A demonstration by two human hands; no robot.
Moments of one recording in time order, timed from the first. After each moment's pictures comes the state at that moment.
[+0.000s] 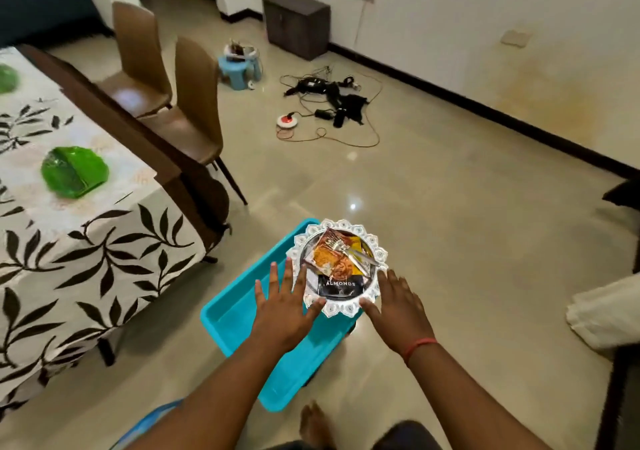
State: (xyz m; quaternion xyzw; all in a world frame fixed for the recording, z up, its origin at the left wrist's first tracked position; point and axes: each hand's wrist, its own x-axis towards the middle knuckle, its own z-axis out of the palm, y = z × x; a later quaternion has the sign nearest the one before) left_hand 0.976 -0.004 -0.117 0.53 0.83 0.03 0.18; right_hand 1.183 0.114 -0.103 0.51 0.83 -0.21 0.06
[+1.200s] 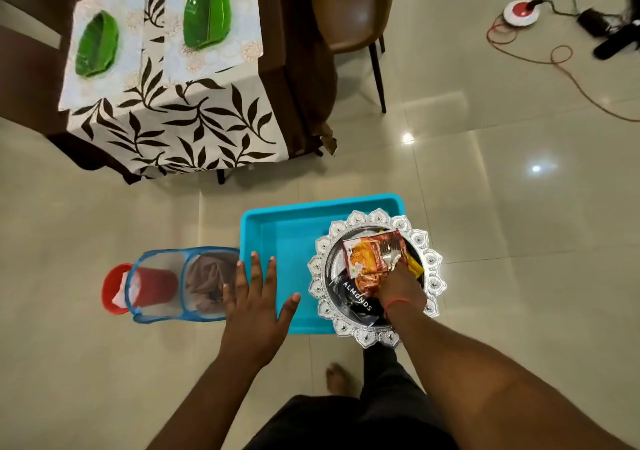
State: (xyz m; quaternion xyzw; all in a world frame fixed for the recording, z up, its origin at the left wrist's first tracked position) left_hand 1.029 0.082 -0.123 0.07 0.98 0.01 0.21; right_hand 1.039 0.328 -0.284 0.40 0.83 -0.29 0.27
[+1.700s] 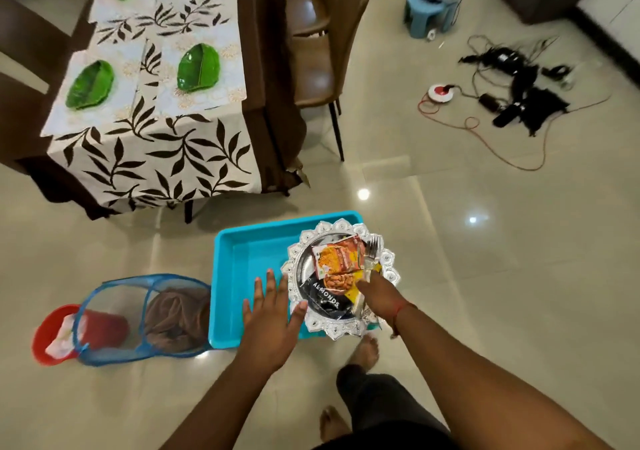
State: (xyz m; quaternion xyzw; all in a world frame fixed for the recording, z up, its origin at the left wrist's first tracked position) left_hand 1.101 0.106 -0.131 0.09 0.96 0.13 0.23; right_hand 1.107 0.345 -0.204 0.28 0.76 -0.54 0.24
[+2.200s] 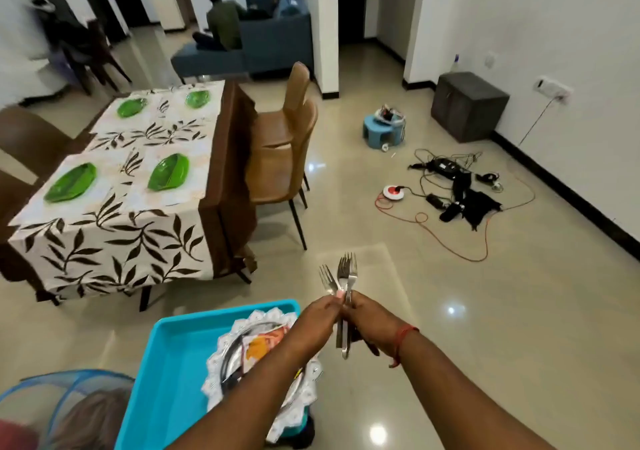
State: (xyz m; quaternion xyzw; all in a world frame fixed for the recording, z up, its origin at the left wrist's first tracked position) left_hand 1.081 0.381 -0.039 0.05 0.79 0.52 0.32; right_hand 1.121 0.512 -0.027 0.14 0.71 -0.66 0.18
